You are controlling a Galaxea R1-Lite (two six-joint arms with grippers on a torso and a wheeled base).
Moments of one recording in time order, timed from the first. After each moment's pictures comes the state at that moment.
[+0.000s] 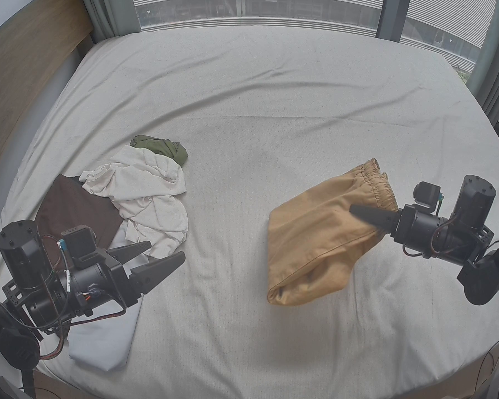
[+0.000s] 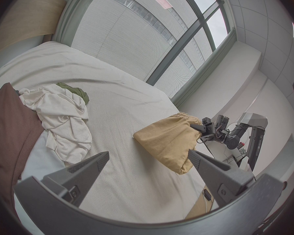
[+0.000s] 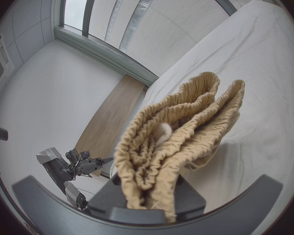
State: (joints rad) left arm -0.35 1.59 -0.23 -1.22 -0.39 -0.32; right arm 0.27 1.82 -0.55 -1.25 0.67 0.60
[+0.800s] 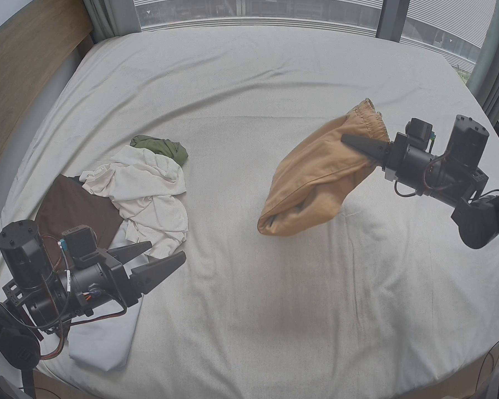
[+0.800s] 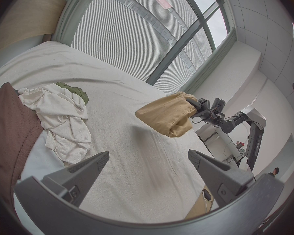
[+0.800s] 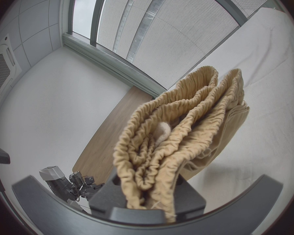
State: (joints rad) left arm -0.35 1.59 -0.24 -1.22 -0.39 -0.33; right arm 0.27 1.86 -0.99 -1.00 0.68 0.67
